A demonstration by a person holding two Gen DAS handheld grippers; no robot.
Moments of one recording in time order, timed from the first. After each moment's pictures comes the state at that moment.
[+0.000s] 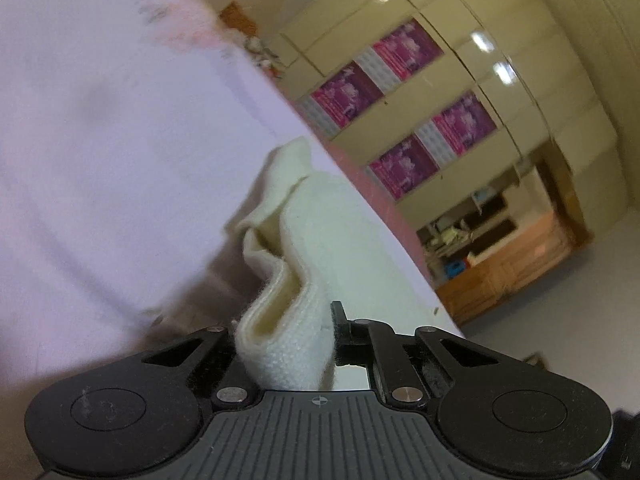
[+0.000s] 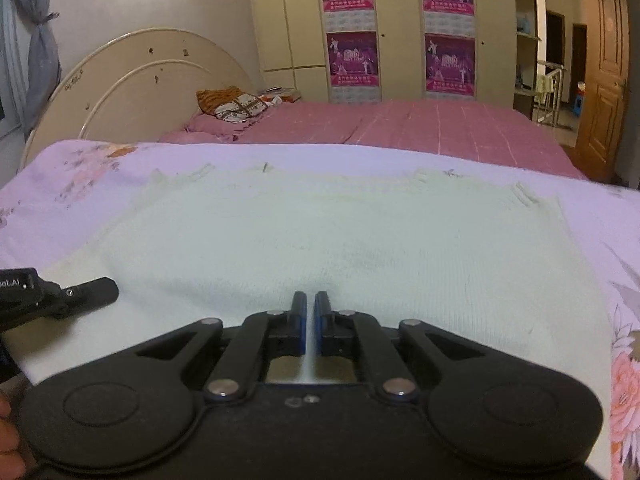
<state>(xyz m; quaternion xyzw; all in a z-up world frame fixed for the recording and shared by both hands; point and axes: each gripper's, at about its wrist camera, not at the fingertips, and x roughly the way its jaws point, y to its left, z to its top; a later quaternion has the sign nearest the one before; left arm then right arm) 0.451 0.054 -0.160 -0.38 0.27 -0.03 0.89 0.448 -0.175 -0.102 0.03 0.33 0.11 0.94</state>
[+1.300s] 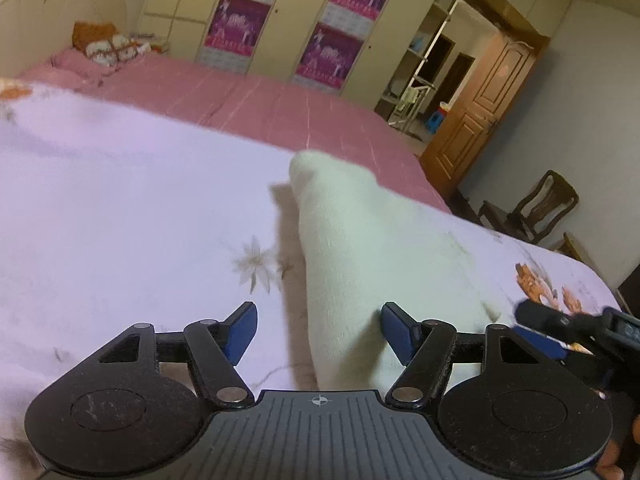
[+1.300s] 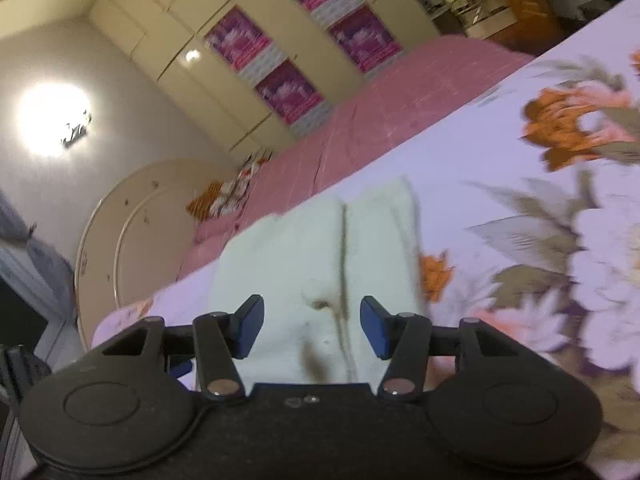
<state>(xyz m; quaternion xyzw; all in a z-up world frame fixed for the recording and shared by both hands) 0.535 -0.016 -0.059 -0.15 0.37 -0.14 0.90 0.434 -0.343 -0.087 0.31 0.31 0.11 0.89</state>
